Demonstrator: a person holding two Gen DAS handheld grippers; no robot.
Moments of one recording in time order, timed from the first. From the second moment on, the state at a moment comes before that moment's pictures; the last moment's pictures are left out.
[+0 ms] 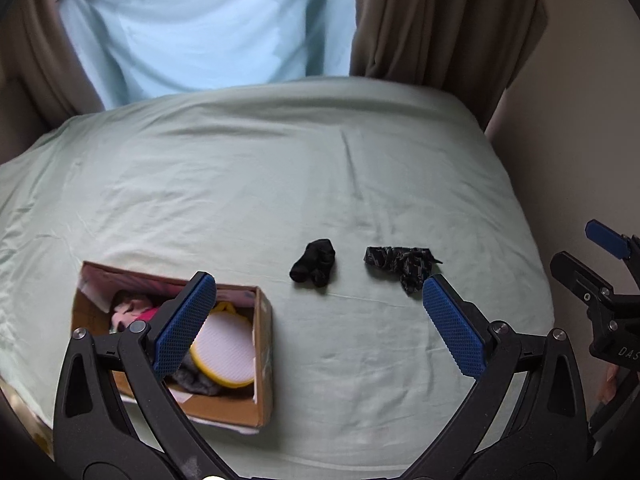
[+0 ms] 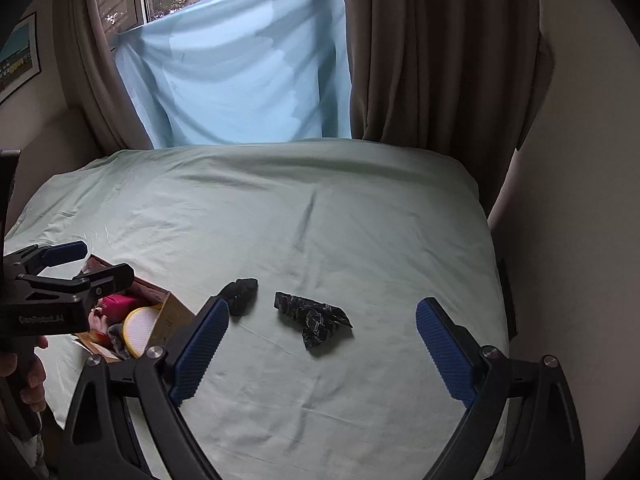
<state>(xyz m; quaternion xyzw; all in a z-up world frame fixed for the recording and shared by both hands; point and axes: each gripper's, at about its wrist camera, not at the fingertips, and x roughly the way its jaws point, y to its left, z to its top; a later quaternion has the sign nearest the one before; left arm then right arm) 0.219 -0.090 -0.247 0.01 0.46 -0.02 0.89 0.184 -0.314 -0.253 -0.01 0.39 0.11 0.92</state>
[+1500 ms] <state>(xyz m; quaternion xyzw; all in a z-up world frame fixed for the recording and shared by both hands) 0.393 -0.102 -0.494 0.05 0.64 -0.06 0.76 0.319 -0.239 -0.472 -0.08 0.50 0.21 0.84</state>
